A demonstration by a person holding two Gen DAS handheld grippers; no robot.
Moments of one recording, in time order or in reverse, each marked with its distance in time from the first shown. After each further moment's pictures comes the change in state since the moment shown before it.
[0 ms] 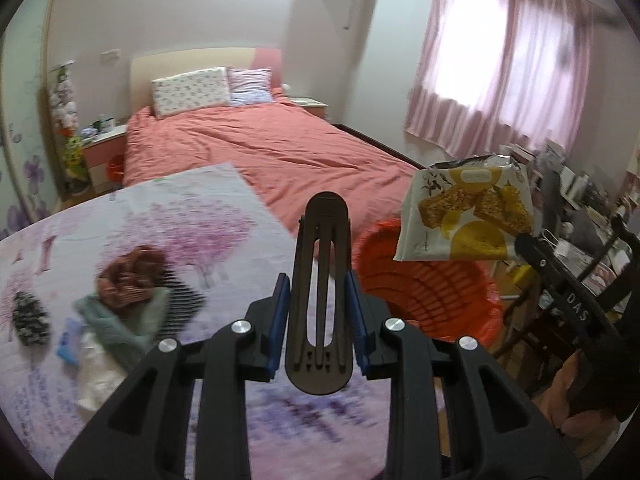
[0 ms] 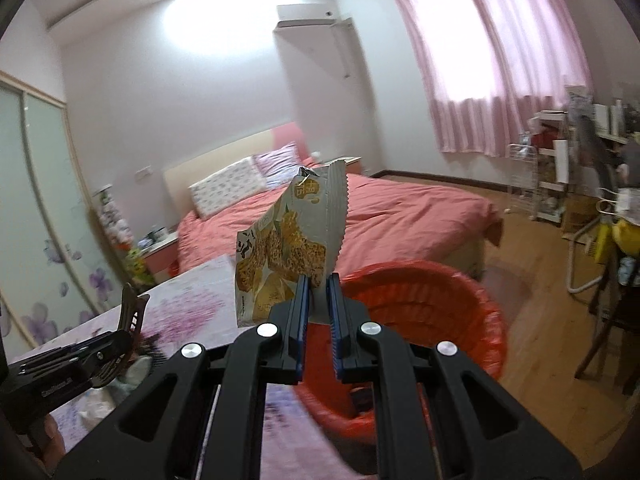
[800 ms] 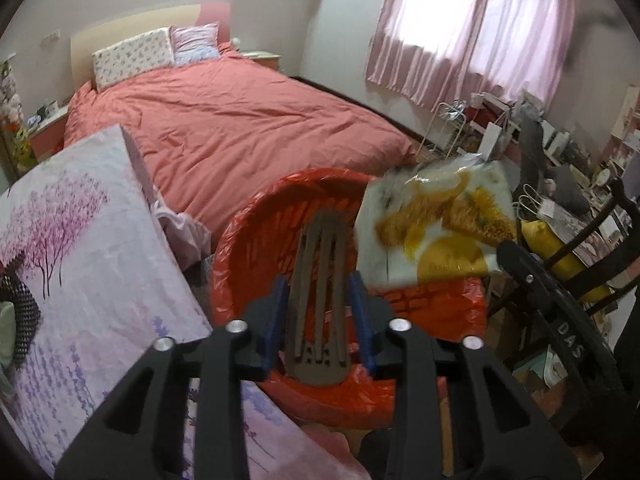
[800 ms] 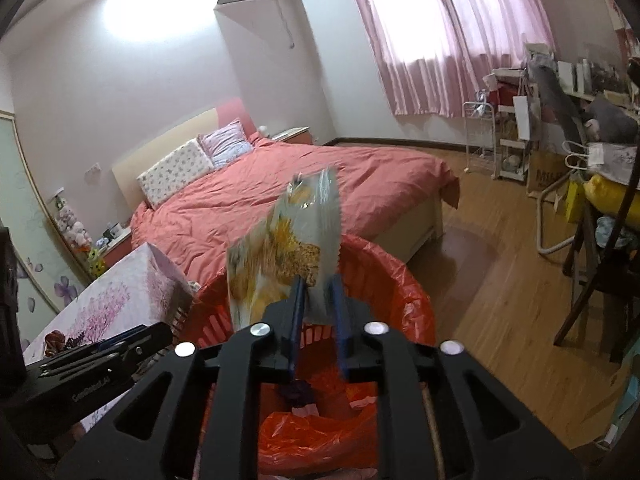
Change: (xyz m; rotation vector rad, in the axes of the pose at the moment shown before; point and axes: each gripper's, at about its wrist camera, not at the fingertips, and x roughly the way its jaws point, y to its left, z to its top) left arm 0.151 -0.104 -0.003 0.055 0.182 -0.104; right arm 0.044 -0.079 -0.015 0.094 0.116 -0.125
